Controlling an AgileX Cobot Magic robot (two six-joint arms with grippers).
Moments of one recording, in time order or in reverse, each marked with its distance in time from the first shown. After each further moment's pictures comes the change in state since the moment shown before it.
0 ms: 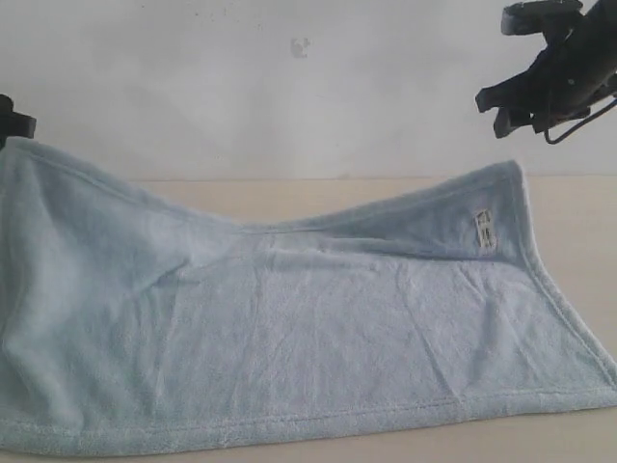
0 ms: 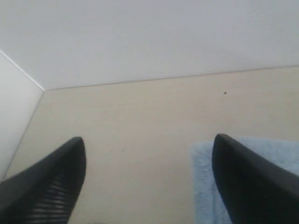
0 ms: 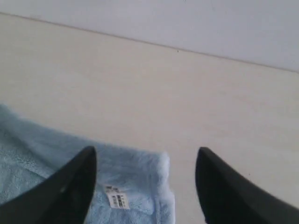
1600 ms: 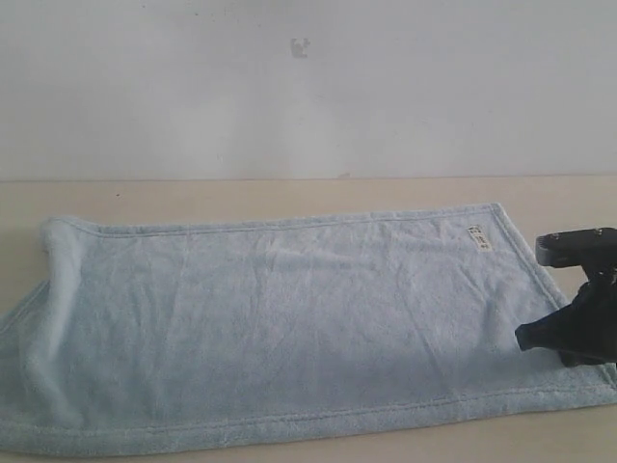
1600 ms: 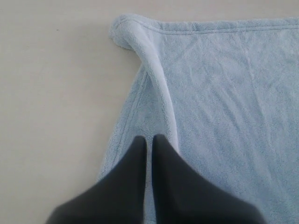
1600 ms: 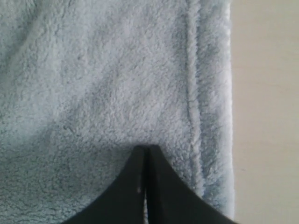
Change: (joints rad) left arm 0.001 -0.531 0.455 -0.847 0.089 0.655; right arm -0.007 -0.250 1.078 -0.050 -0.533 0.047
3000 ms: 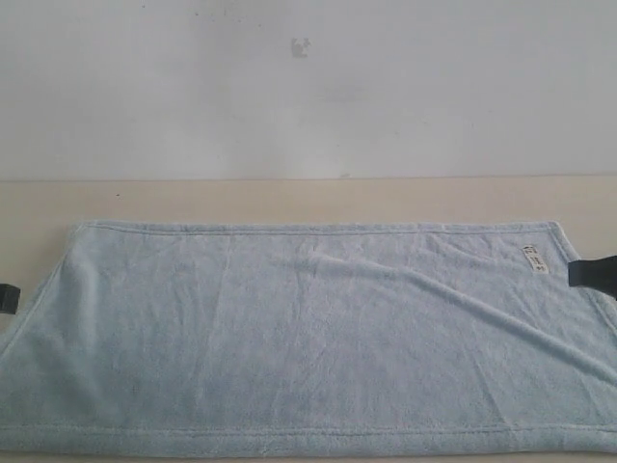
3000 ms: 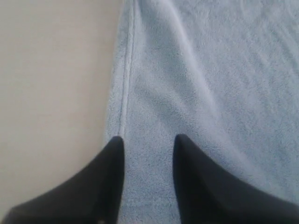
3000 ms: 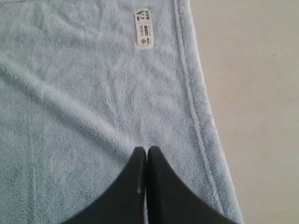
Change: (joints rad) left arm 0.000 0.192 0.081 -0.030 -0.079 0.021; right arm -0.002 -0.492 0.204 -0.312 -0.091 0.521
